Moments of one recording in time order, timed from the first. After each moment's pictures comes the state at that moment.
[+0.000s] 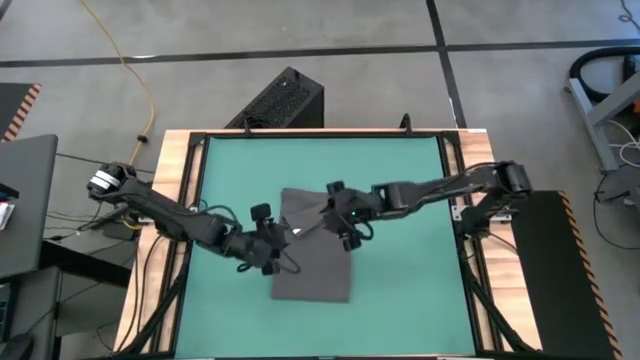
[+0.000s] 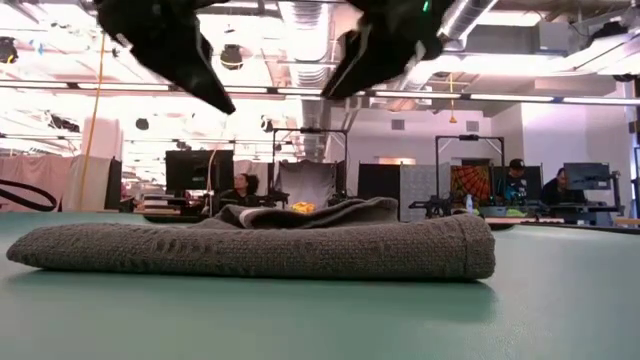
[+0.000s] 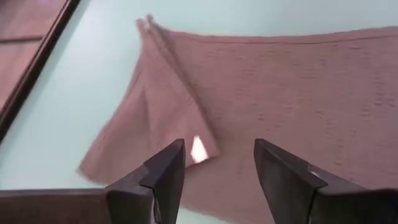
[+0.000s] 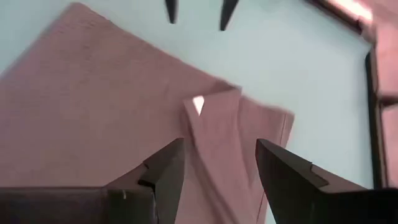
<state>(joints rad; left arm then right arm) -0.40 1.37 0.88 -0.35 -0.59 -0.27 0.09 1.62 1.23 -0.31 0.14 -0.43</state>
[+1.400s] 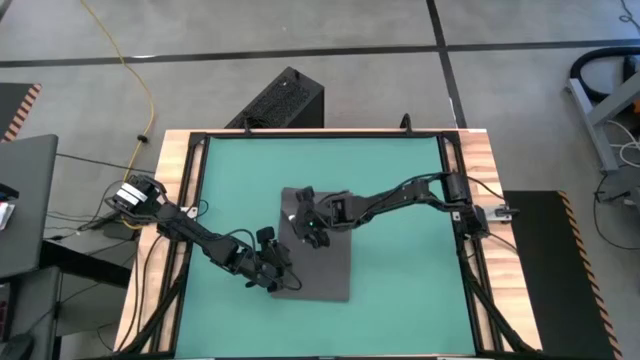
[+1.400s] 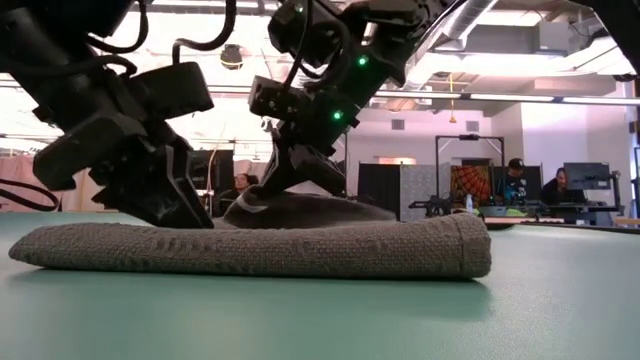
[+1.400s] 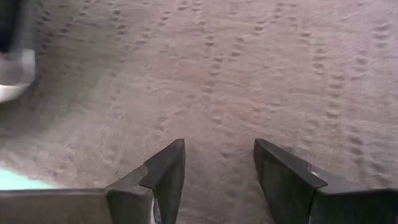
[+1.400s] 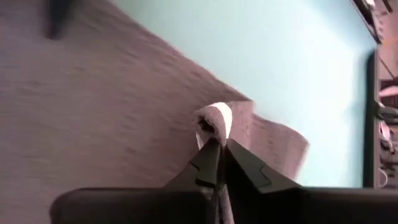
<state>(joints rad) -0.47 1.66 0.66 0.10 -0.53 -0.46 0.03 2.07 1.44 -0.15 0.32 -0.58</state>
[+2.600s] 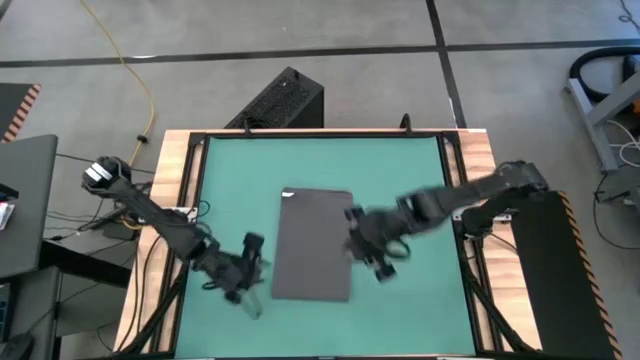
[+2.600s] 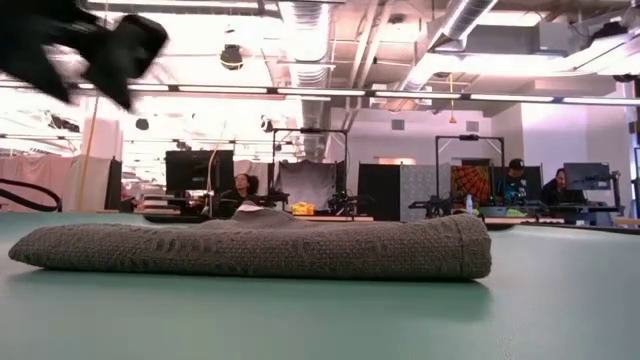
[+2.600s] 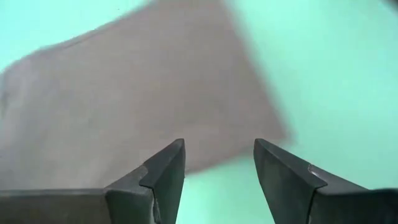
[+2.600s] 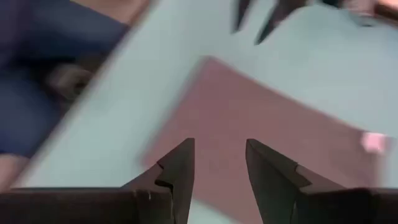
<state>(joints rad) -0.65 1.26 0.74 -0.33 -0.34 -0.04 0.35 1.50 1.44 -0.71 -0.02 -0.11</state>
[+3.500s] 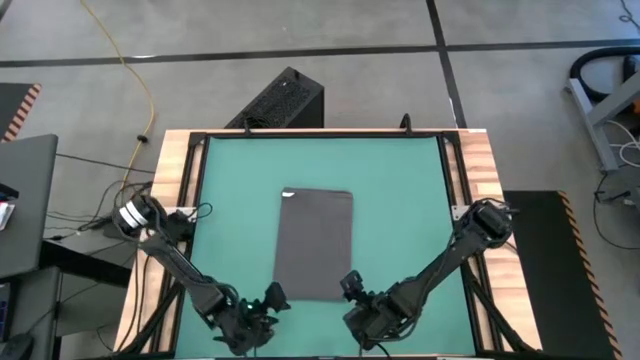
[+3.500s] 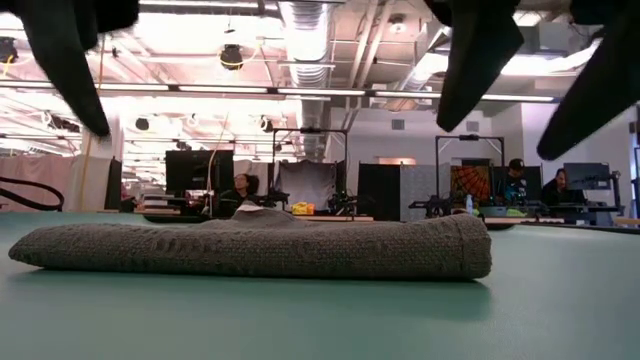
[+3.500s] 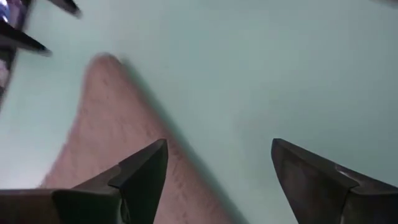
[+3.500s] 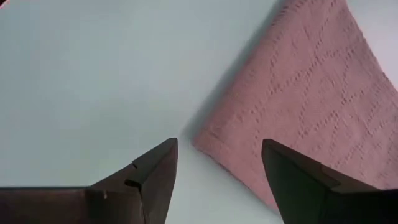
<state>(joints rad) -0.83 1.81 1.01 -0.14 -0.56 0.30 0.68 1.95 1.48 -0.71 0.44 -0.06</state>
